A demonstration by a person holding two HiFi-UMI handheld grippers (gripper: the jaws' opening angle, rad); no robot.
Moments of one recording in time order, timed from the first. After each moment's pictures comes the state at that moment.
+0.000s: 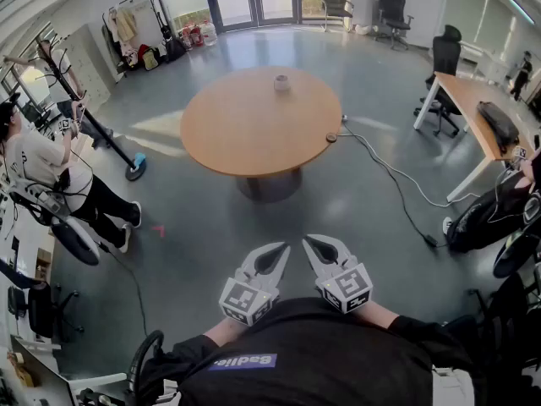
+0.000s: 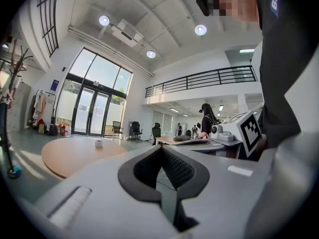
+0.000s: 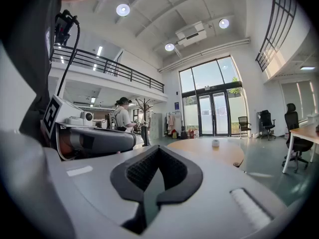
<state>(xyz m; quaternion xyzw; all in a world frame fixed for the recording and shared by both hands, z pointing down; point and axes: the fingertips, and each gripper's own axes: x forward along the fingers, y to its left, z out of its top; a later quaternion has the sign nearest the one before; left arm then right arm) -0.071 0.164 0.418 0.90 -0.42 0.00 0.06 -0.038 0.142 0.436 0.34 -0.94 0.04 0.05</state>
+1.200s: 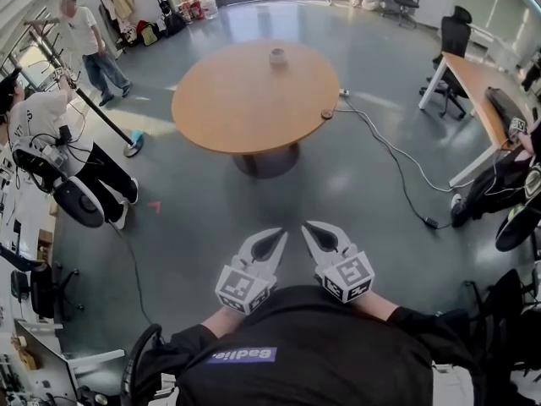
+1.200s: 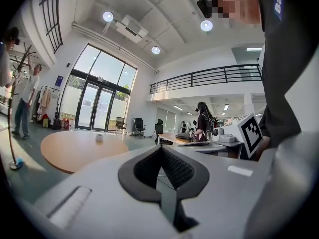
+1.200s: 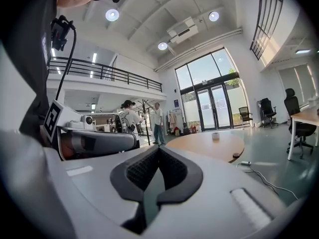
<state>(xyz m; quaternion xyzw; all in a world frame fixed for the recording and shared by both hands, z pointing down) -0.025 0.150 0.432 0.89 -0.44 0.01 0.08 0.011 0.130 0.455 0.32 -0.94 0.09 0.03</state>
